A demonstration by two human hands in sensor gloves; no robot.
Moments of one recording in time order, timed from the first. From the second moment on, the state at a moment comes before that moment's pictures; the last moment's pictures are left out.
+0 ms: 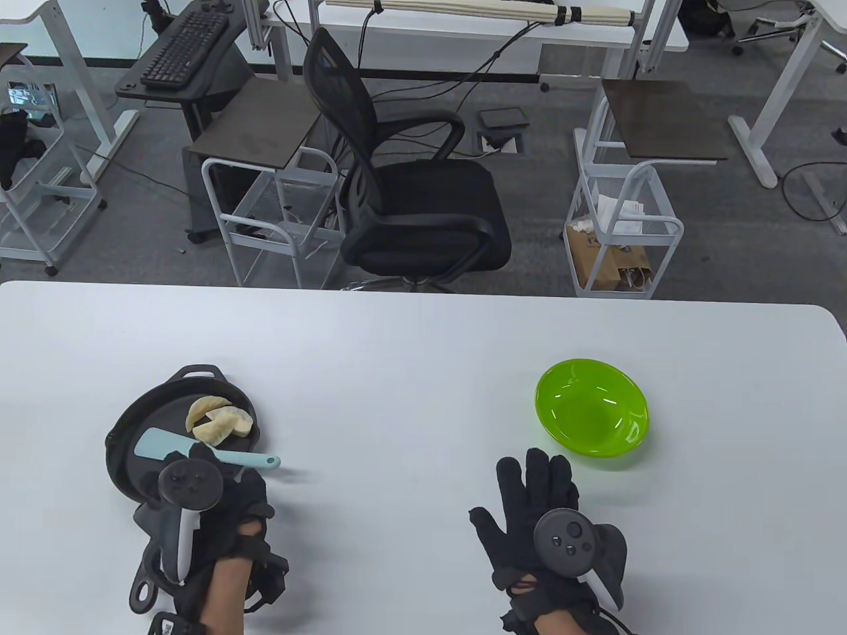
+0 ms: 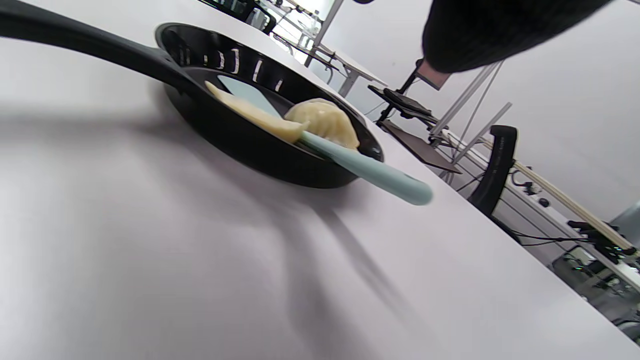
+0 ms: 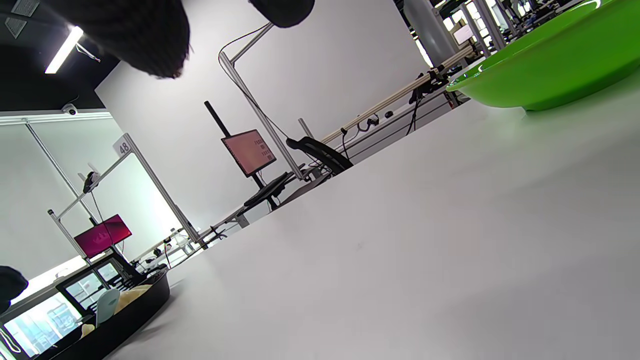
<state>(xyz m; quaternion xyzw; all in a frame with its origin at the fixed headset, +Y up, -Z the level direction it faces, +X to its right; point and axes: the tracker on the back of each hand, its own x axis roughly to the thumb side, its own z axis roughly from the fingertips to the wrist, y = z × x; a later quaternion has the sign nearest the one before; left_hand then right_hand) -0.300 -0.710 -0.282 -0.03 0.34 0.27 0.90 0.143 -0.727 -0.263 0.08 -0.05 0.94 0.32</state>
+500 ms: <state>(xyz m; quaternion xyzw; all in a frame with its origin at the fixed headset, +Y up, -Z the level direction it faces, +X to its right) -0.329 -0.733 -0.285 -0.16 0.42 0.20 0.87 0.144 -0.728 -0.263 0.09 -0.04 0.94 0.34</state>
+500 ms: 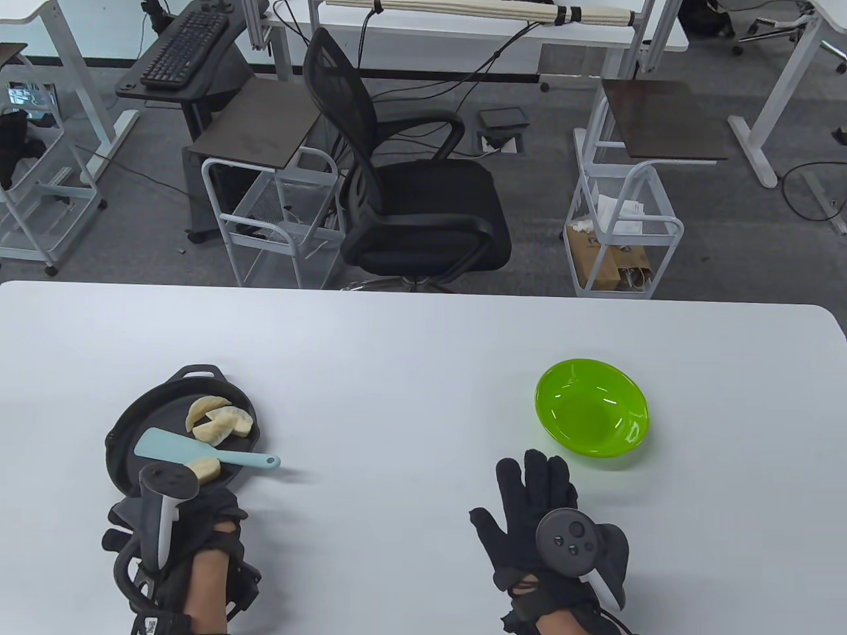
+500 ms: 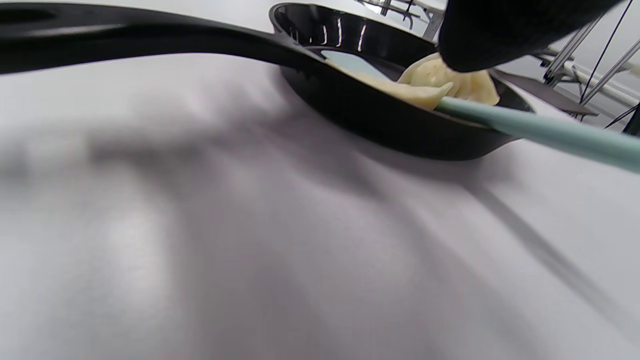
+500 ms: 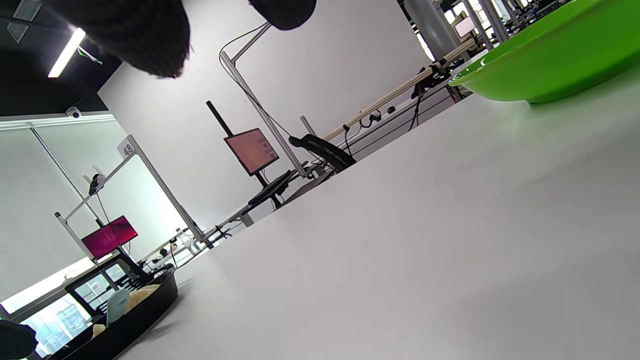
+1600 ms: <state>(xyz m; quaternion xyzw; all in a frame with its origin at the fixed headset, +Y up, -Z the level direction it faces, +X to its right) -0.361 -0.756 -0.281 -0.24 0.47 0.18 0.83 0.144 -0.728 -0.262 0.10 -0.05 0.93 0.36</state>
